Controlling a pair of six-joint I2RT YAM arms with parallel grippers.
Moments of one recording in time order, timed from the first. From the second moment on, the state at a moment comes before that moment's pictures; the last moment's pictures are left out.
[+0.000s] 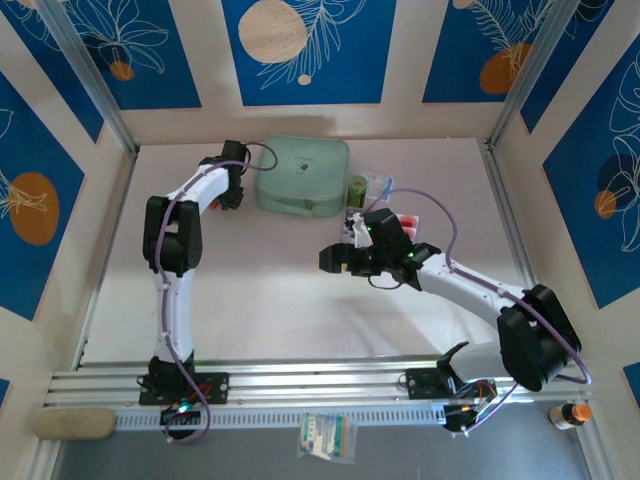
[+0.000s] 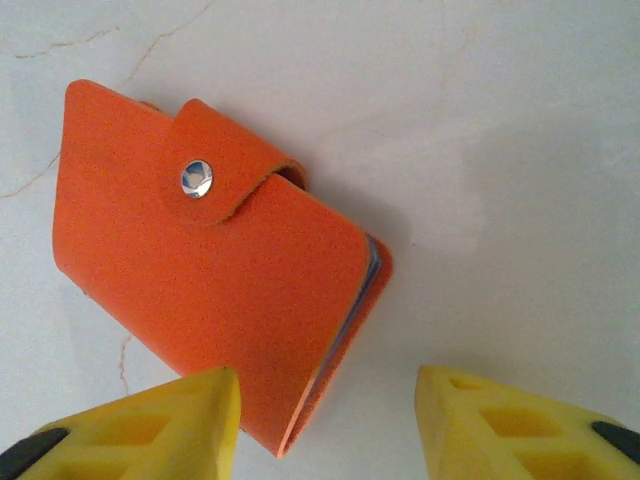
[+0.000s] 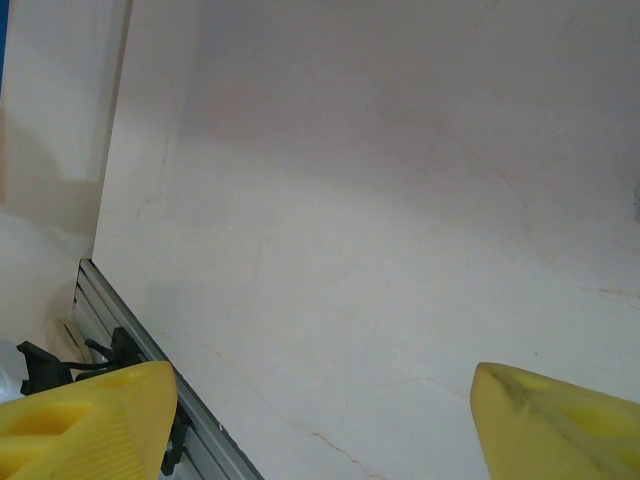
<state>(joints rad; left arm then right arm) -0.19 2.29 1.85 -0.77 -0.41 0.13 0.61 1.33 0.77 -0.20 -0.47 0.66</state>
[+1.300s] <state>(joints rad) -0.17 2.29 1.79 -0.70 -0.47 0.16 0.61 1.32 0.77 -0.21 -0.47 0.66</state>
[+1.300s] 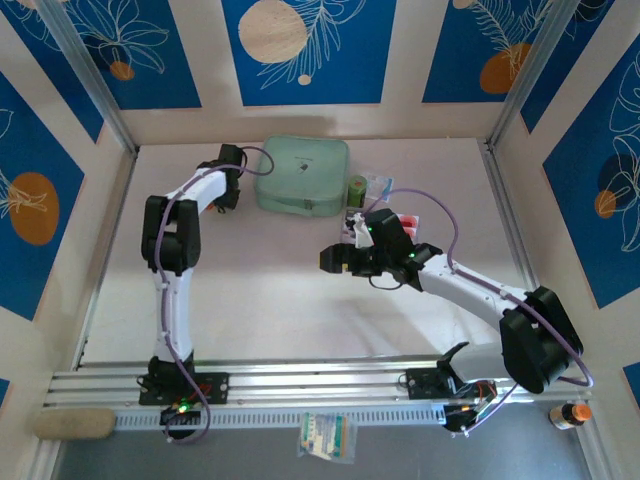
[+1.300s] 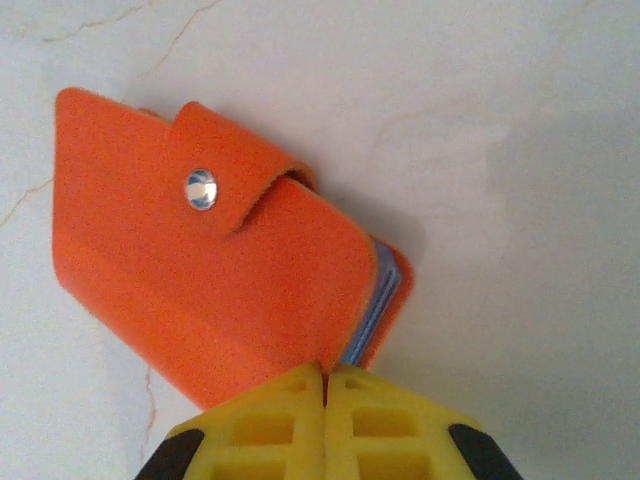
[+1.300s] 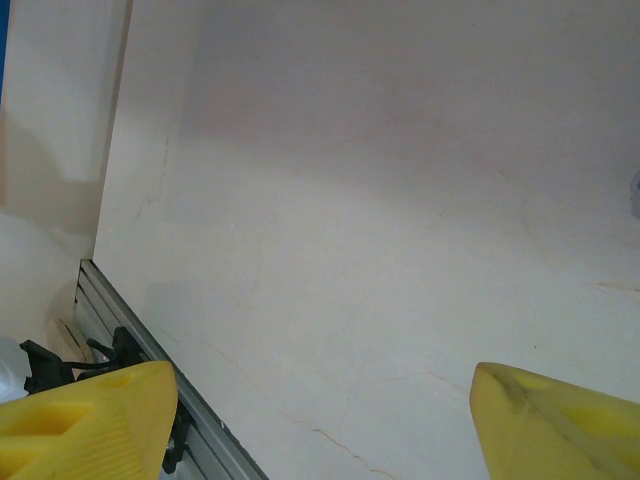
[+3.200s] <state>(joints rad) -0.64 1.24 0.82 -0.48 -0.23 -0.52 0.75 1.48 0.80 -0.26 -0.35 0.88</state>
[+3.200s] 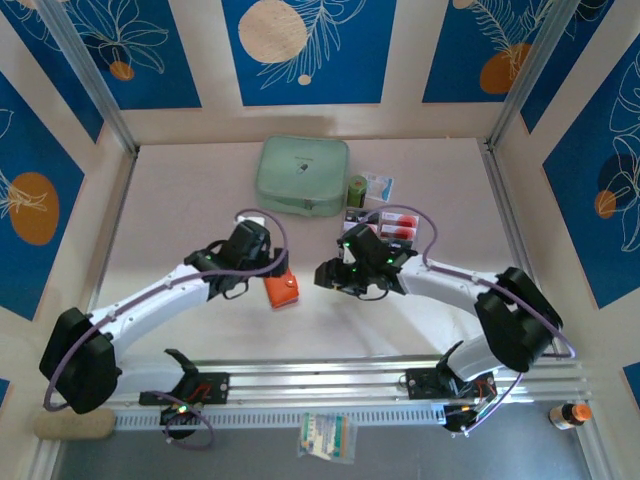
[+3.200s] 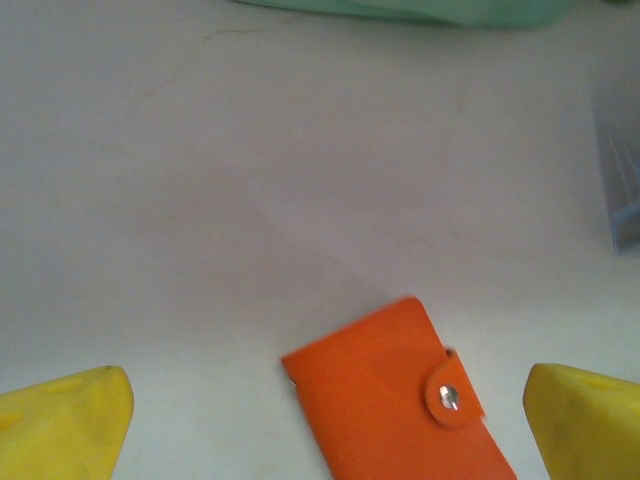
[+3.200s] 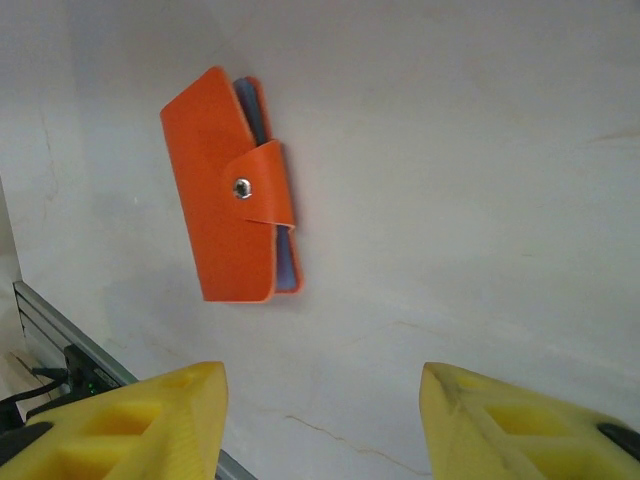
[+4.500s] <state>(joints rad) -0.52 1.31 0.82 -0.44 -0.07 -0.57 0.85 1.79 0.88 0.03 -0.43 1.08</state>
